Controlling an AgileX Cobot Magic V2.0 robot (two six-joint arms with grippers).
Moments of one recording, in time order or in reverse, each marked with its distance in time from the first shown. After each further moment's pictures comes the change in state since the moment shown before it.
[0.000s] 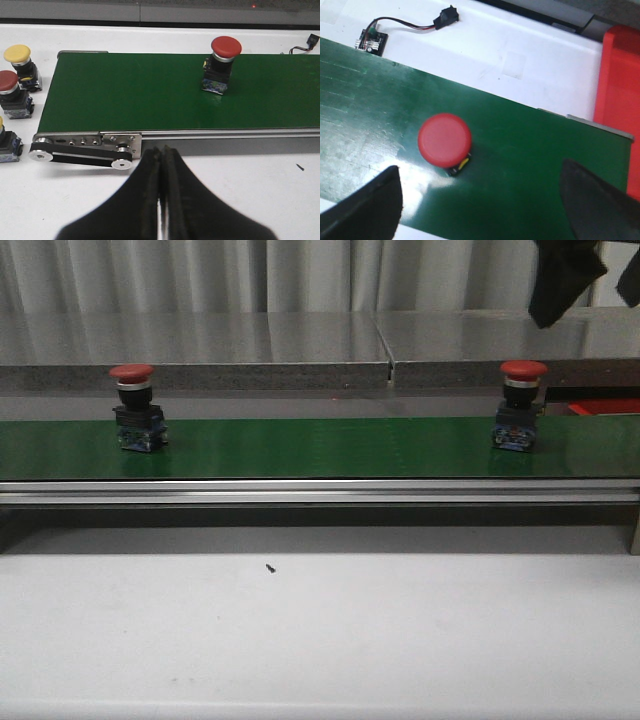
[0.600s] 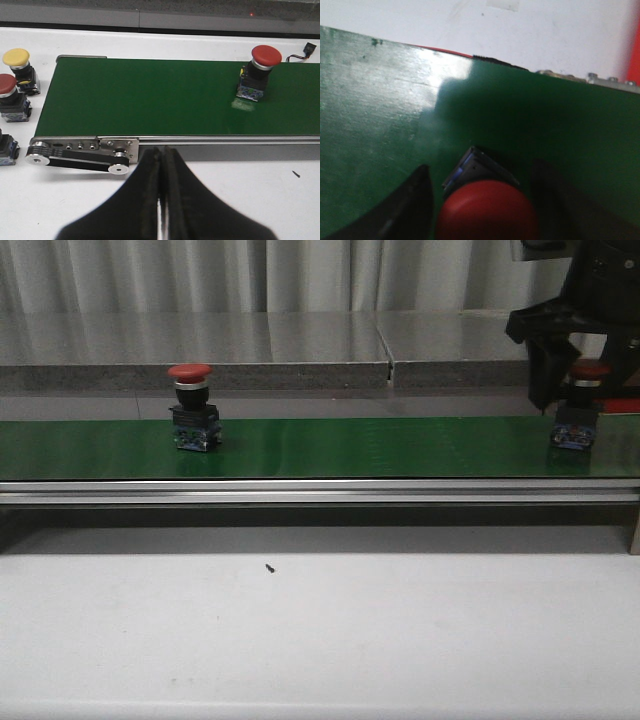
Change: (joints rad) left arm 0.000 0.000 0.000 -0.018 -0.015 0.000; right arm -0.081 0.336 -0.263 0.050 0.235 0.015
